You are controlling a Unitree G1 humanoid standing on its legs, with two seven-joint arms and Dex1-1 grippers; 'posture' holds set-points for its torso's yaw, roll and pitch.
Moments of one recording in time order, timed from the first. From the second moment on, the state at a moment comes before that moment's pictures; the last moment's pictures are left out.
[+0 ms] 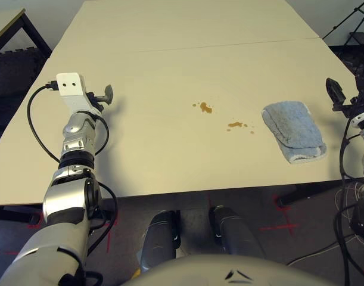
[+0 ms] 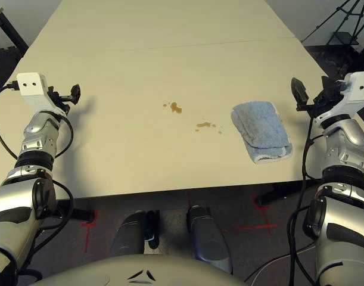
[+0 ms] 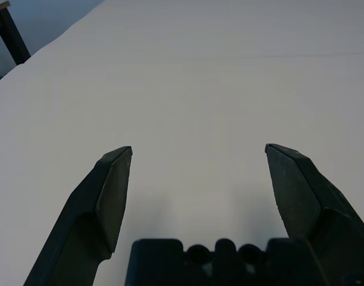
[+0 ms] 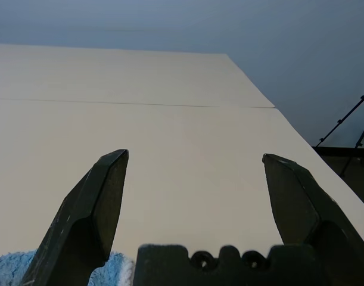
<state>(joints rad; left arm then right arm) -0.77 0.49 0.31 1.03 -0.18 -0.18 -0.26 -0.61 -0.65 -0.44 0.87 0.36 -0.20 0.65</state>
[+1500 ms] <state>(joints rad) -0.65 0.56 0.06 0.61 -0.35 0.18 -1.38 -0.37 -0.78 -0.38 0.43 0.53 0.55 0.84</state>
